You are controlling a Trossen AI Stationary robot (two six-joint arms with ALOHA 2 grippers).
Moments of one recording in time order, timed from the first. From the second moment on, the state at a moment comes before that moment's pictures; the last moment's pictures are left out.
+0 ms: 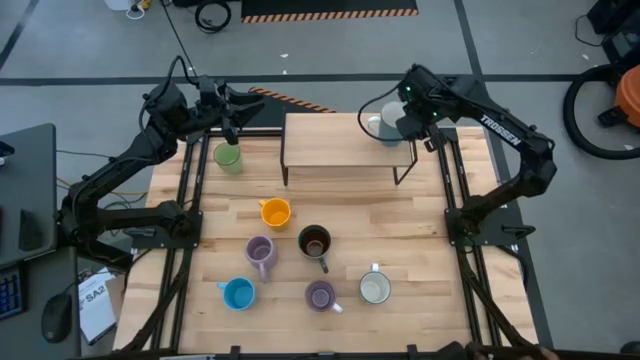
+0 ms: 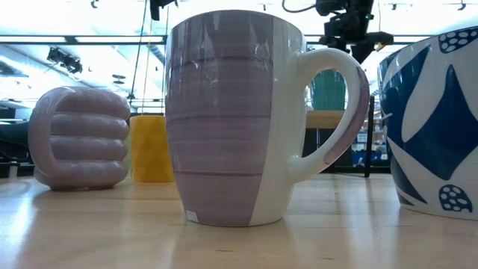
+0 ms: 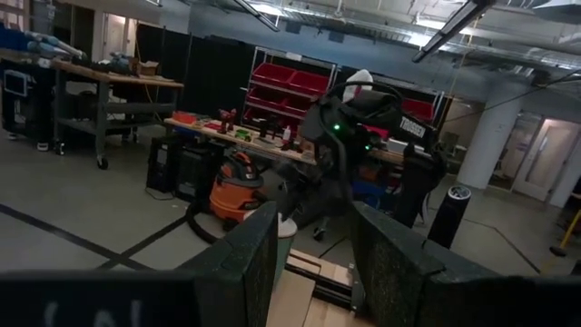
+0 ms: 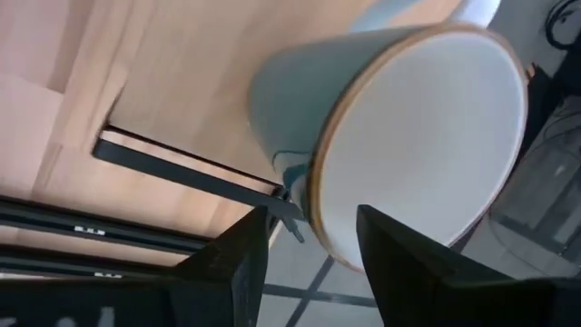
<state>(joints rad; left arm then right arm) 0.72 1.01 1.06 0.11 0.42 -0.28 -0.71 1.44 1.62 -1.37 0.19 -1.23</state>
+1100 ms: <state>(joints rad) 0.72 1.01 1.06 0.11 0.42 -0.33 -0.72 1.46 1.63 -1.35 -0.02 -0.98</state>
